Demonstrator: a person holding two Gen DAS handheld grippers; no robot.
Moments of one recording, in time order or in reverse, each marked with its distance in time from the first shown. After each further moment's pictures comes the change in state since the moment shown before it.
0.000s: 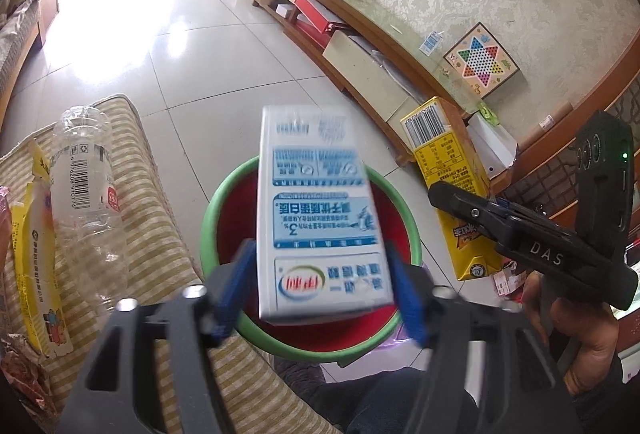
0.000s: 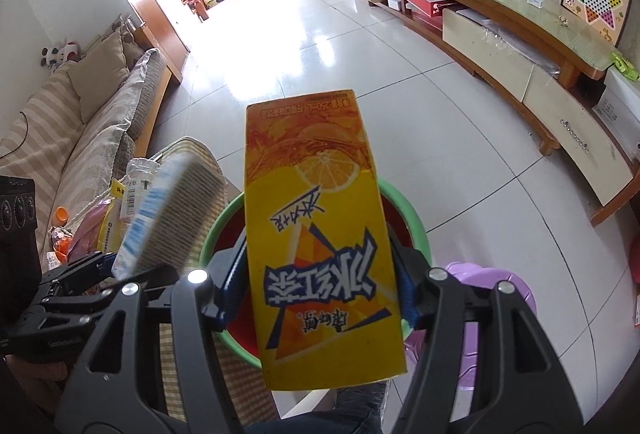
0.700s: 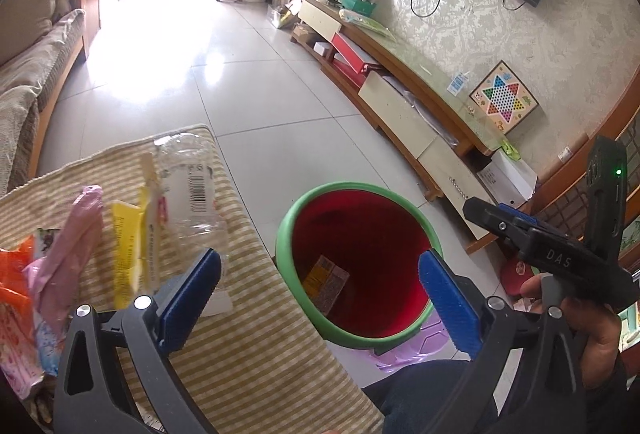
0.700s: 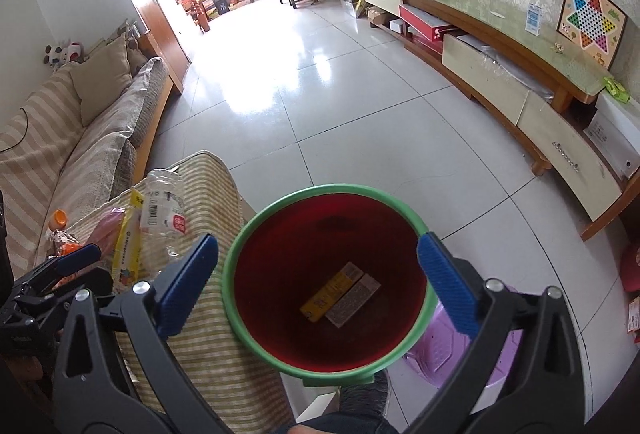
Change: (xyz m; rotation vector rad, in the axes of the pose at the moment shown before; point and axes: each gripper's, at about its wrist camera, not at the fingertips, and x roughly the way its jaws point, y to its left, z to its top) left arm -0.092 0.035 -0.009 -0.037 -0.133 0.113; right arm -0.027 0.043 0.003 -0.034 -0.071 -0.024
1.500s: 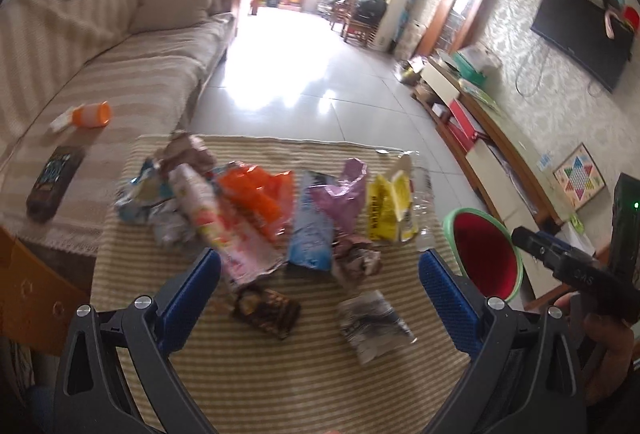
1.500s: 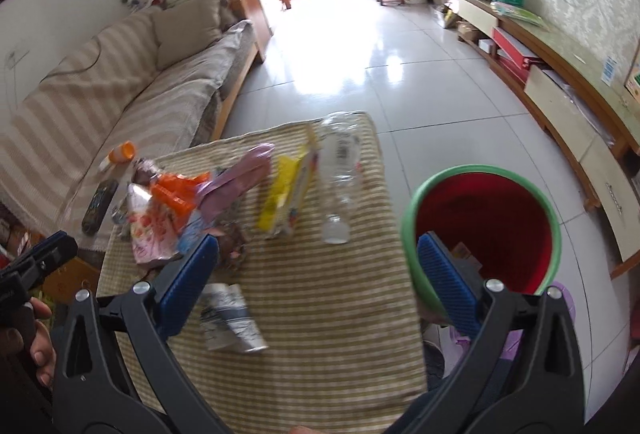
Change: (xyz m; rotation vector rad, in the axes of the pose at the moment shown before) left arm -0.207 0.150 -0.108 -0.269 -0.184 0.325; right arm -0.035 0.190 -0.068 -0.233 0.029 0.173
